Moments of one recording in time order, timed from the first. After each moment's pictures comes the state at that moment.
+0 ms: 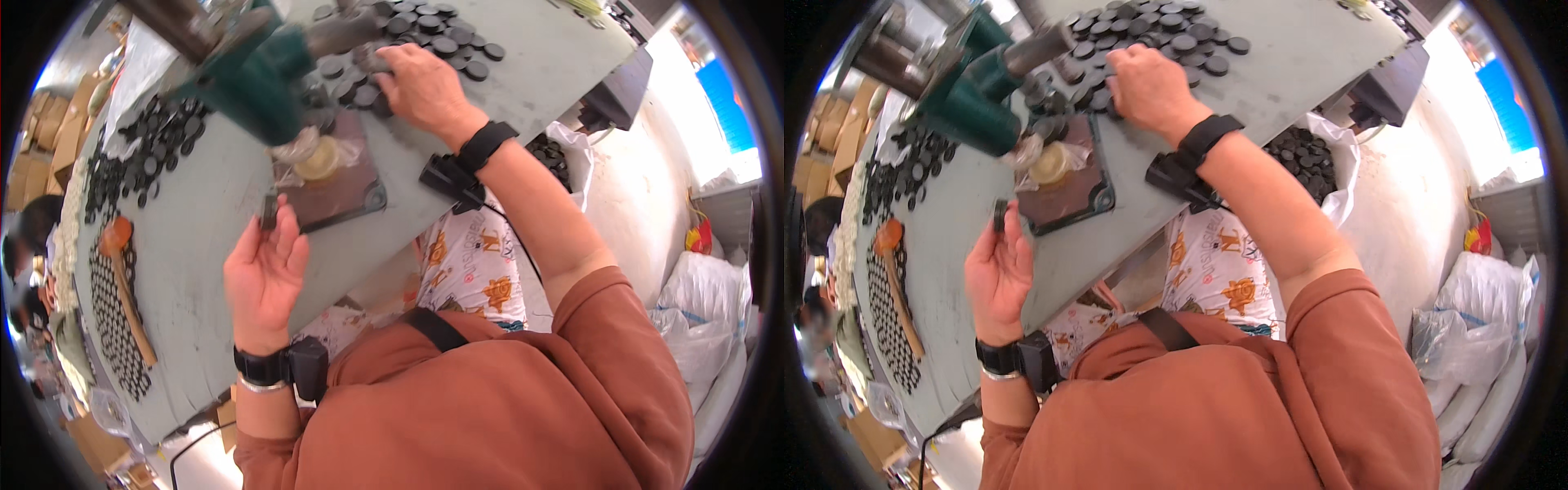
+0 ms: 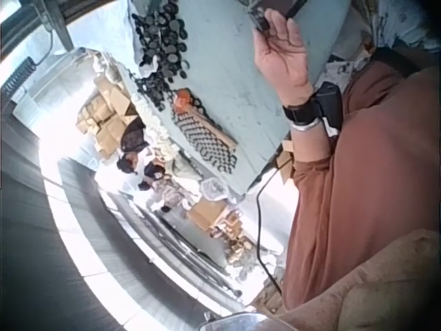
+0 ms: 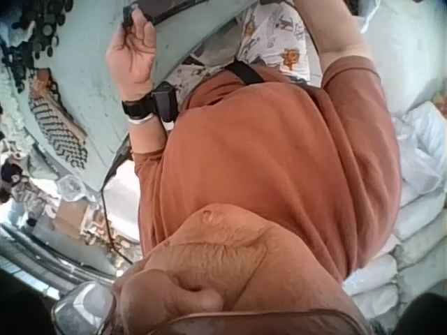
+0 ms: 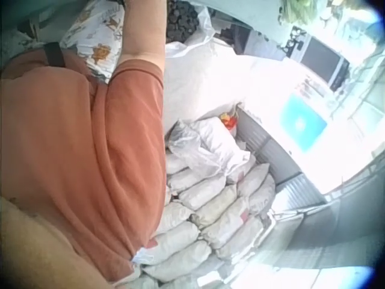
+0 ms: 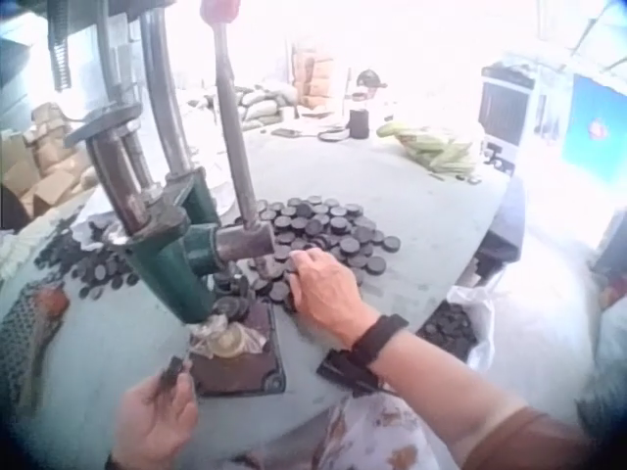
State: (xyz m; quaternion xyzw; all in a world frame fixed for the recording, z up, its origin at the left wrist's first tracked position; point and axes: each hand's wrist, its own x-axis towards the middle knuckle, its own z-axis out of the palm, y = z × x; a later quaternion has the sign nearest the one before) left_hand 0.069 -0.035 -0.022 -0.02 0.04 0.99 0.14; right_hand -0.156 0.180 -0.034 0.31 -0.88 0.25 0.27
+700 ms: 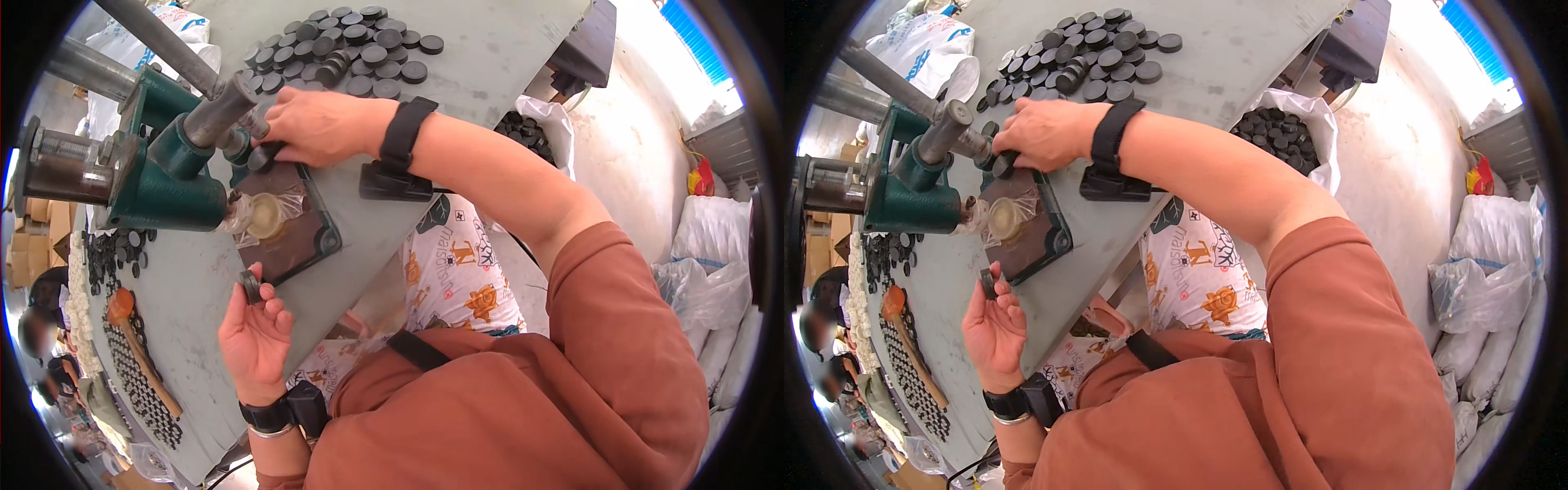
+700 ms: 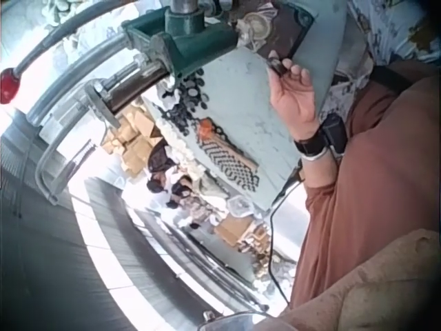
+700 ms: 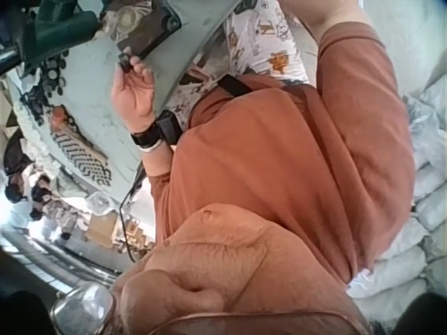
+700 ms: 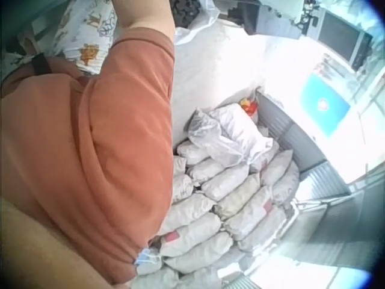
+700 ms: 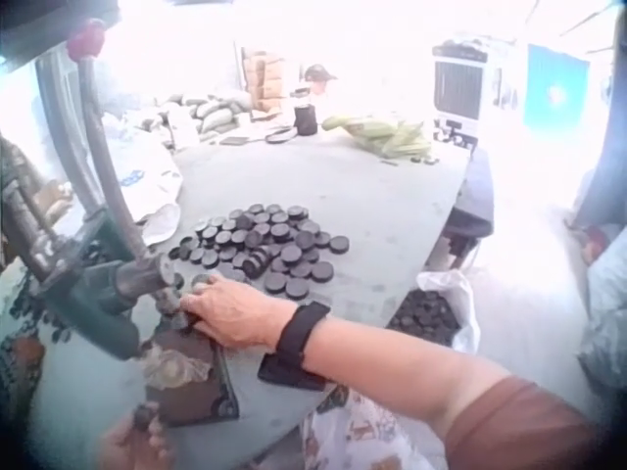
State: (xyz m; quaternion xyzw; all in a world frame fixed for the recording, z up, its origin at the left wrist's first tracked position) left_hand 0.074 -0.019 -0.010 -0.12 0.18 0.97 0.12; right_hand -0.172 0.164 -0.013 0.59 -0.77 0.23 0.08
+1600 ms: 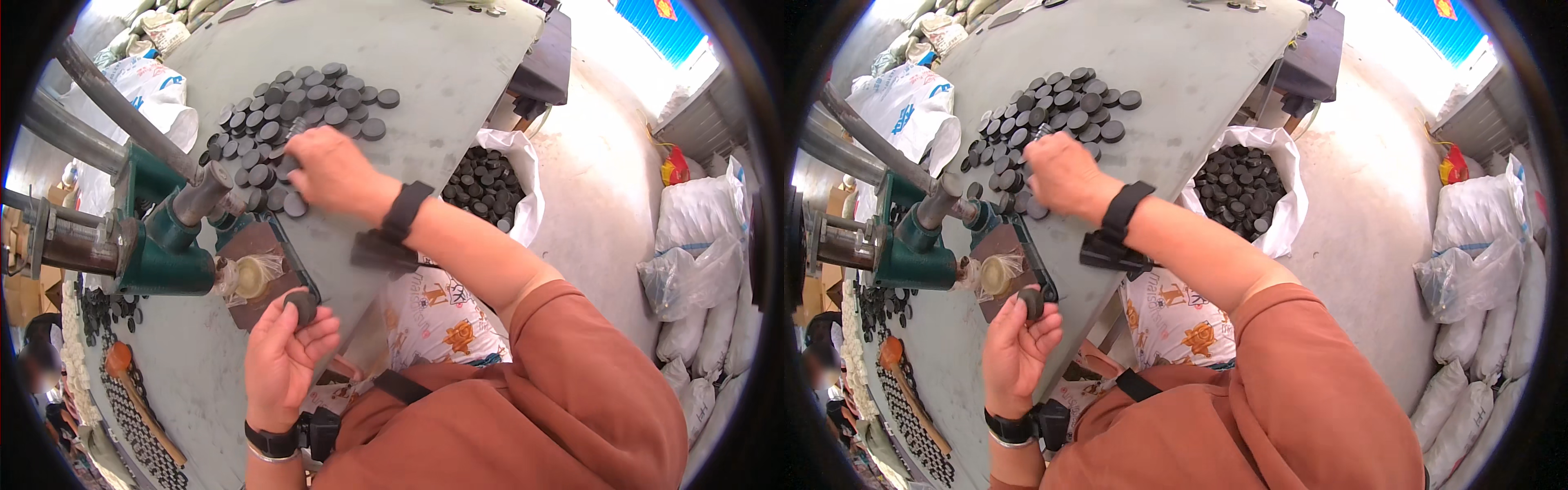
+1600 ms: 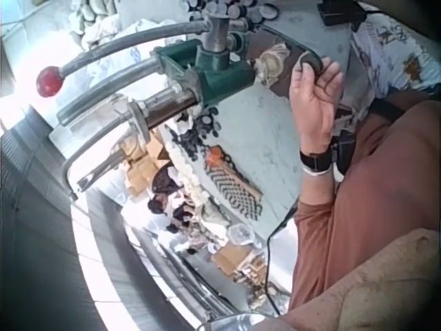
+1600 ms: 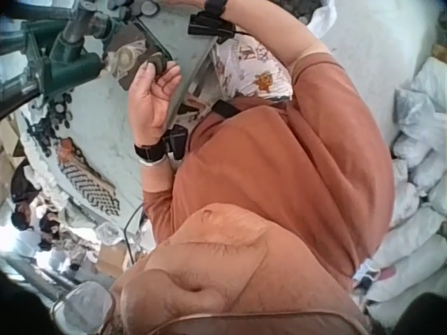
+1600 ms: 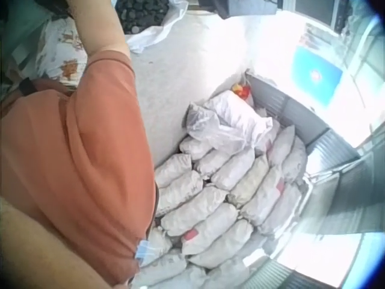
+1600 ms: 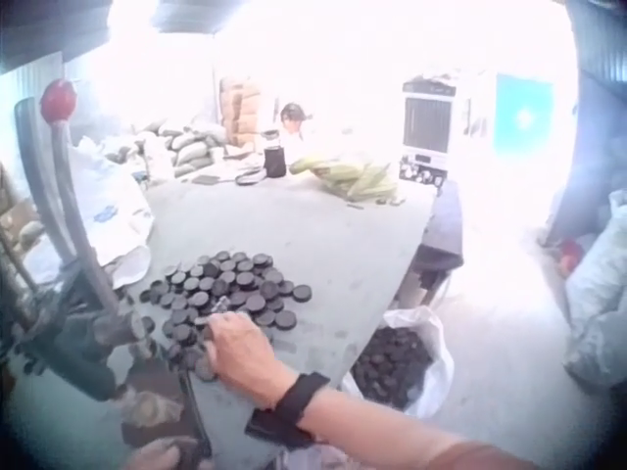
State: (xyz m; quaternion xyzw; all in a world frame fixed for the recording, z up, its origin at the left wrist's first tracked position) left_hand 0.034 0.048 0.022 -0.20 0.42 0.87 0.17; right_hand -0.163 0.196 -0.025 0.29 -0.86 0.36 0.20
